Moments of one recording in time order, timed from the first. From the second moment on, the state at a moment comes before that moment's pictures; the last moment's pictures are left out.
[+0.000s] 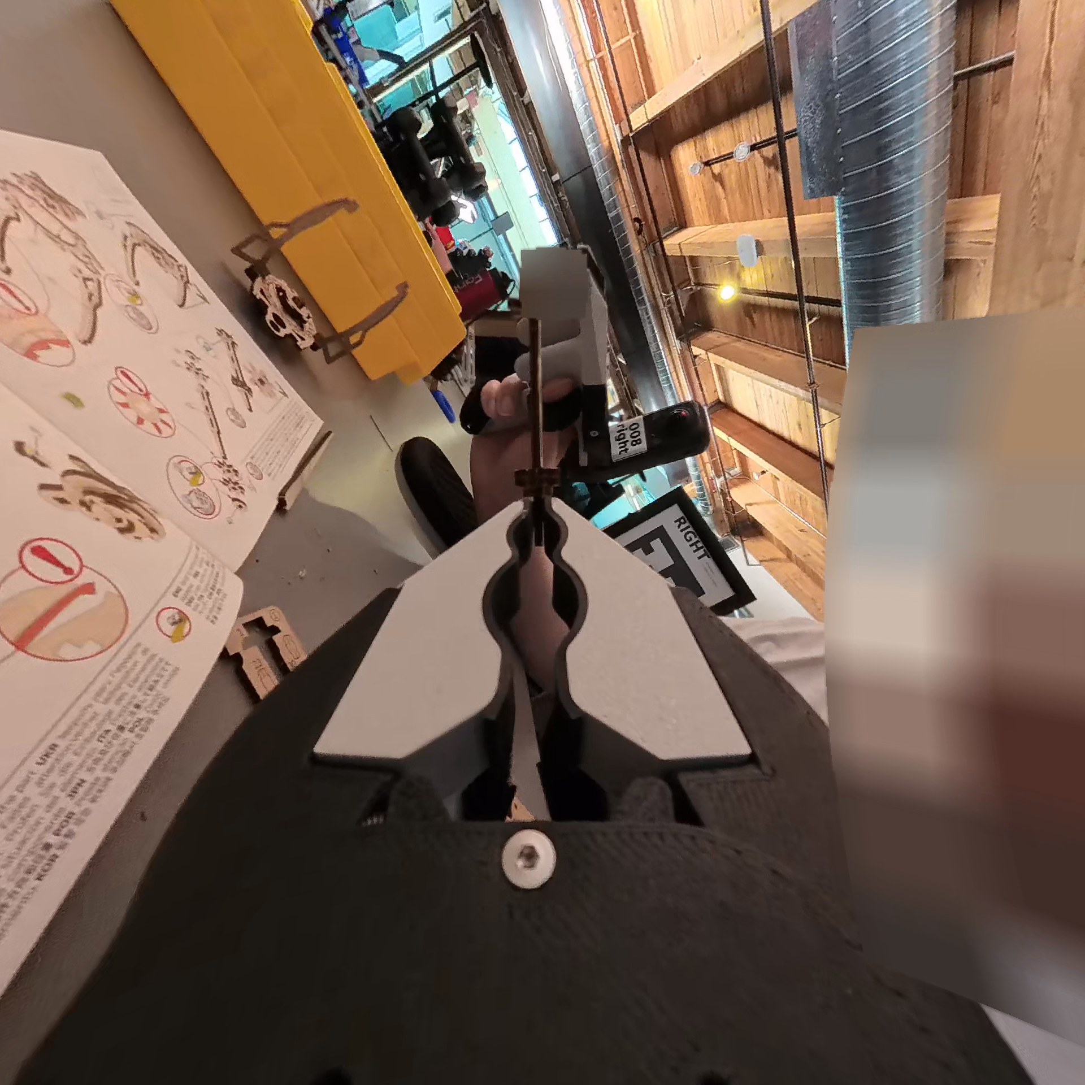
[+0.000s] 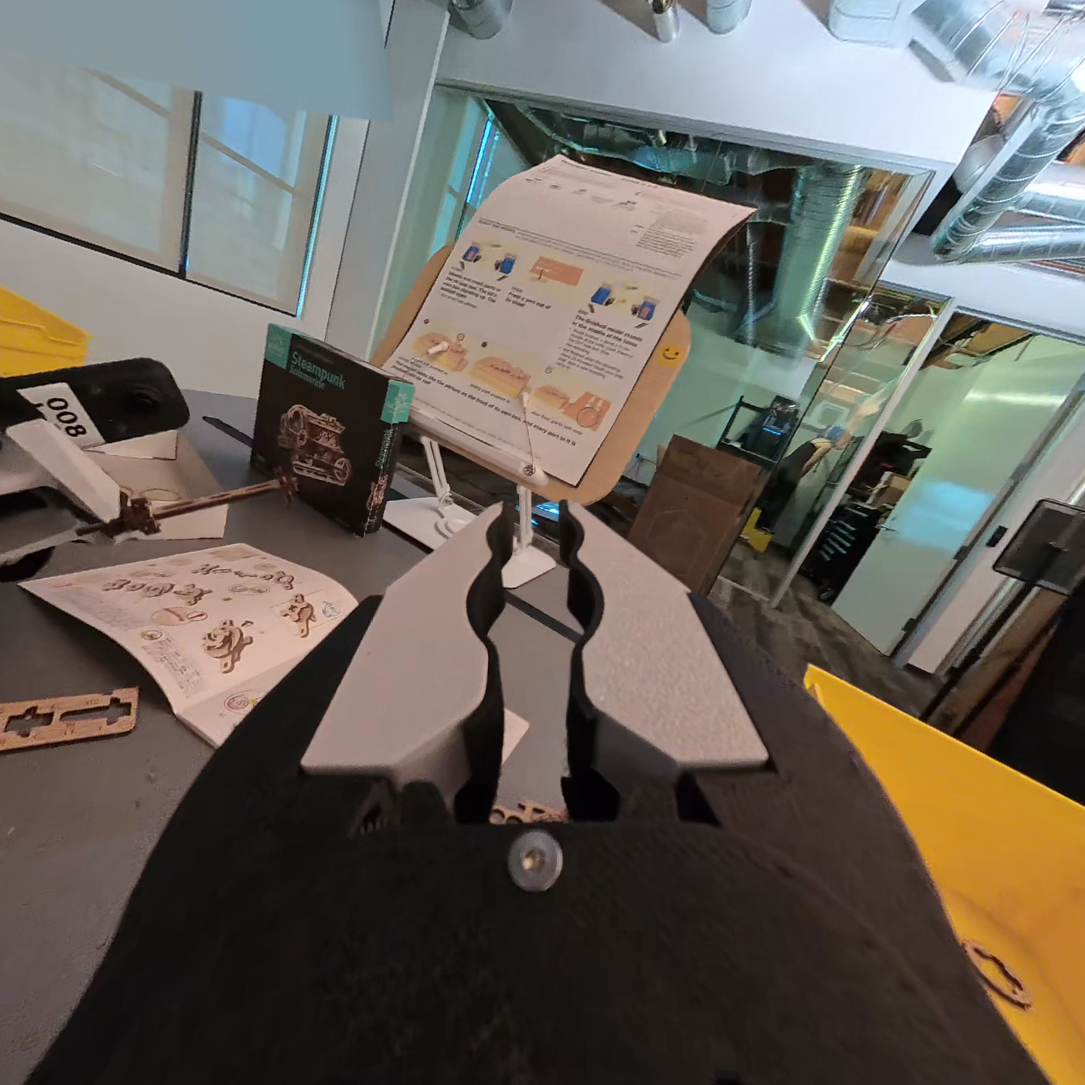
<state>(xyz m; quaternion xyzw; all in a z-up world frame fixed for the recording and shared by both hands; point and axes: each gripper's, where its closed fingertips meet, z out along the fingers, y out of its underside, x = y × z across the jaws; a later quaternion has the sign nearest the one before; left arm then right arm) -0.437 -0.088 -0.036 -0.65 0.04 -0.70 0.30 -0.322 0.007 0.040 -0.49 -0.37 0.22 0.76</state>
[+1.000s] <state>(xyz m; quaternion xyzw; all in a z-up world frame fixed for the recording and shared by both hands) -0.424 -0.093 -0.042 -0.68 0.03 -0.68 0.27 -0.427 -0.052 -0.034 -0.61 -0.20 0.74 0.20</state>
